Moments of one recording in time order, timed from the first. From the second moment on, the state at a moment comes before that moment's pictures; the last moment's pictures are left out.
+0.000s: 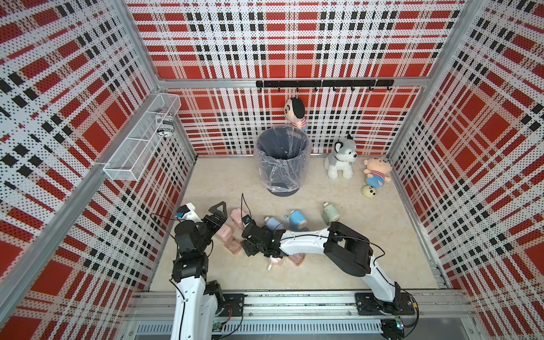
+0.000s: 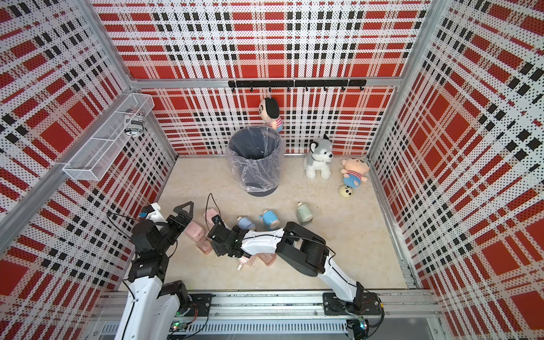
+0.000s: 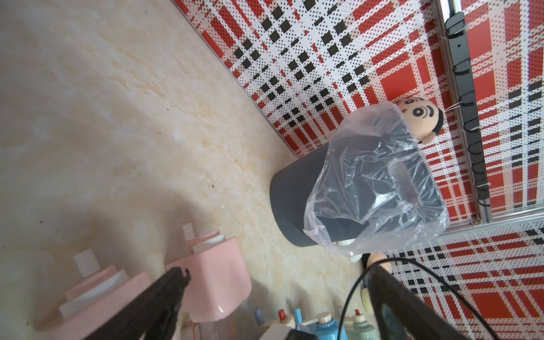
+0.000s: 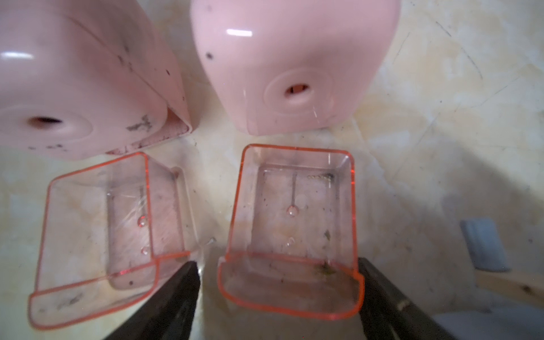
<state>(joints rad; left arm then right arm) 0.26 0.58 0.36 -0.06 0.40 -0.83 1.20 2.21 1.51 -0.15 0.27 0.42</state>
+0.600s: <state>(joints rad) 0.37 0.46 0.37 -0.08 0.50 -0.90 1.20 1.74 1.17 0.01 0.16 0.41</state>
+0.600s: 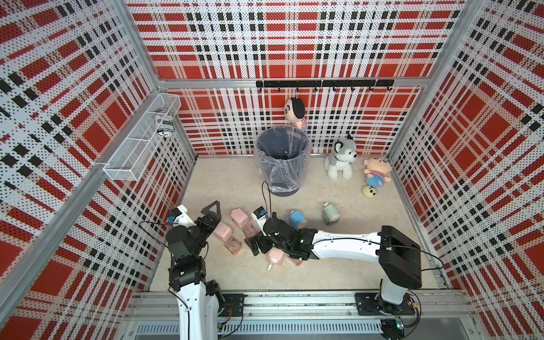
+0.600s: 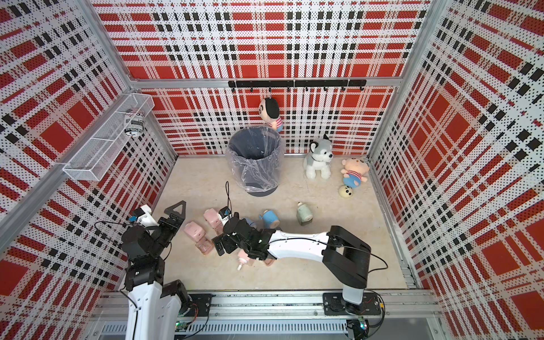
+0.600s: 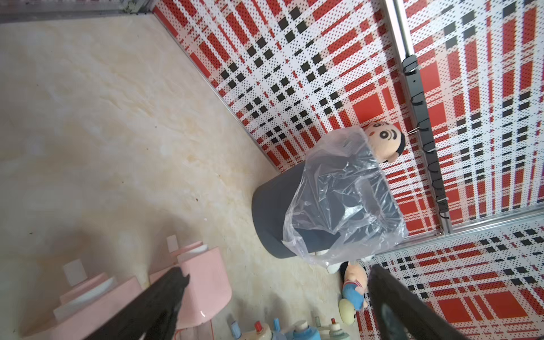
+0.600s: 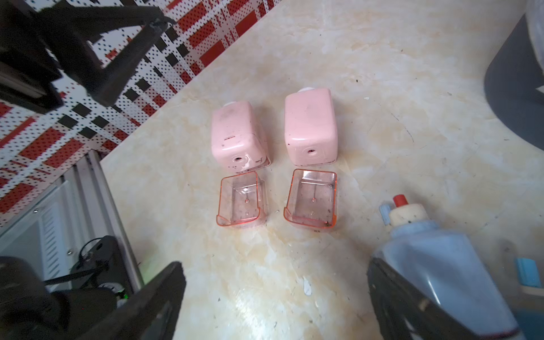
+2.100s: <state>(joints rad) -1.03 1.02 0.74 -0.26 -0.72 -1.30 0.62 0.93 0.48 0.11 0.05 0.56</state>
